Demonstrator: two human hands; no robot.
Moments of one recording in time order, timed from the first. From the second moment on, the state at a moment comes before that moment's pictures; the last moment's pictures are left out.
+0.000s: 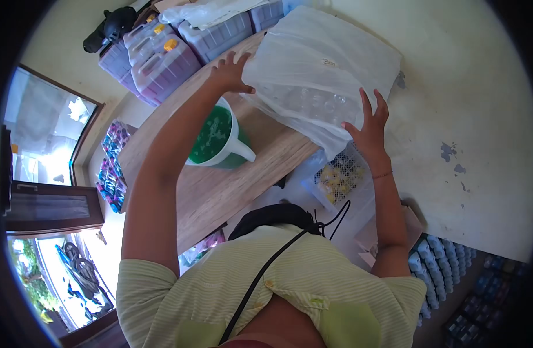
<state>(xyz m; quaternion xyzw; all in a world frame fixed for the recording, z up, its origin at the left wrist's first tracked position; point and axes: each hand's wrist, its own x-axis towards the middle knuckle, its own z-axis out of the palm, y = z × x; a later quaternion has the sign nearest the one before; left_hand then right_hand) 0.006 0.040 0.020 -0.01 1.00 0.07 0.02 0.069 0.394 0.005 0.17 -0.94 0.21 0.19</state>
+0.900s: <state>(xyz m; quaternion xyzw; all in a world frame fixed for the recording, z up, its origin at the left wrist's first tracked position) -0.063 -0.030 0.030 0.04 0.97 0.22 -0.10 -0.043 0.408 -0.001 0.21 -0.95 0.24 0.05</state>
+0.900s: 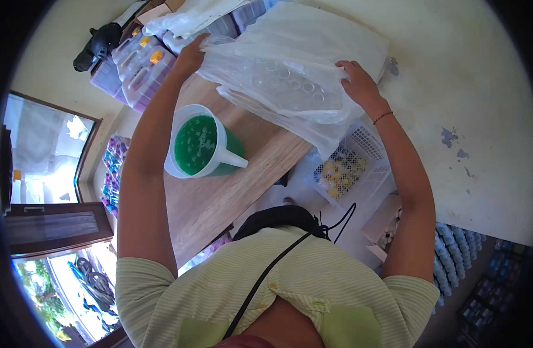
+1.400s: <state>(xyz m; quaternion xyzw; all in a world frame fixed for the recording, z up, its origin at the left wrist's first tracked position) -0.044 -0.018 0.050 -0.13 0.93 0.34 -0.09 0.011 0.335 -0.047 0.25 -0.93 0.27 0.11</state>
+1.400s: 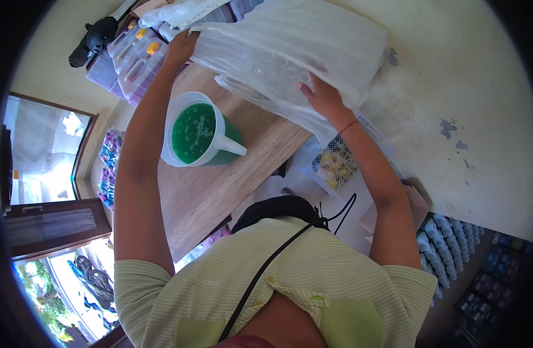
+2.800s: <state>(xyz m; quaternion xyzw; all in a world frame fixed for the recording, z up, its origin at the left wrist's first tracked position) -0.056 -0.170 -0.097 0.05 0.98 0.14 0.09 0.088 0.294 -0.121 0.08 -0.85 0.51 -0.13</state>
